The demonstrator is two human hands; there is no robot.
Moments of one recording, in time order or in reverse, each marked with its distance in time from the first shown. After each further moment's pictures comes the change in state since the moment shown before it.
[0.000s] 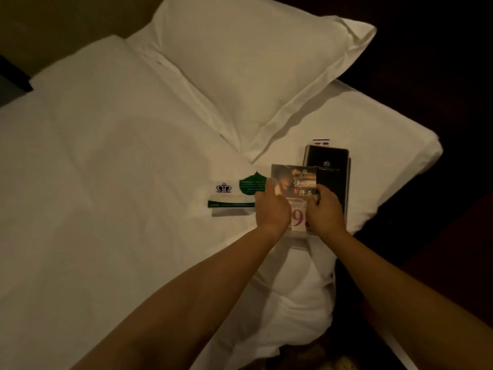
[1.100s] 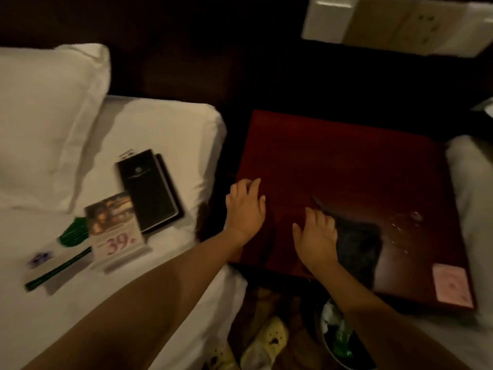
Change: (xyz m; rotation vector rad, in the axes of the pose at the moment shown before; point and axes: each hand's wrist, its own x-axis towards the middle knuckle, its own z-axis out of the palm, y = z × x) left_hand -0.150 0.027 0.196 0.637 -0.423 1.036; right_hand -0.200 0.196 -0.160 -0.413 0.419 0.530
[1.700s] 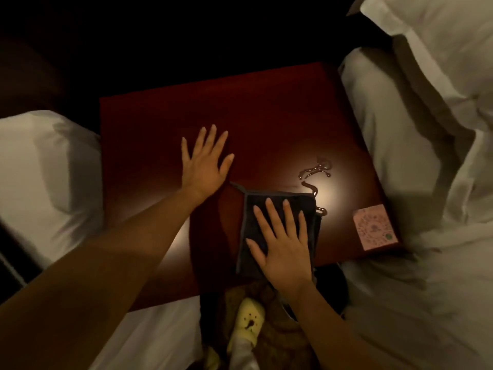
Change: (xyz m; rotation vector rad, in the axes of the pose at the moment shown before) left_hand 0.122 0.103 0.140 0.285 -0.161 0.421; right_hand -0.002 0.154 0.044 -0.127 0.080 -0.003
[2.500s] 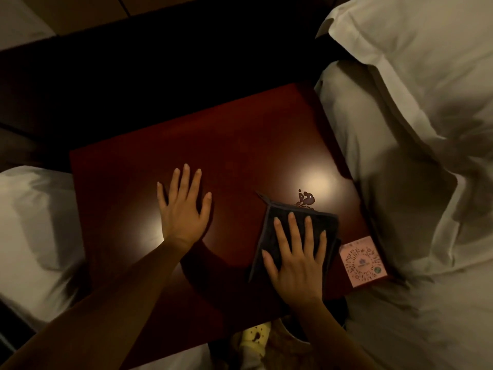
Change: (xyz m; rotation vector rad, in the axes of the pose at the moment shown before) left_hand 0.012 0.009 -0.001 0.048 -0.007 -0.113; right_hand 0.039 0.053 -0.014 0.021 0.034 0.240
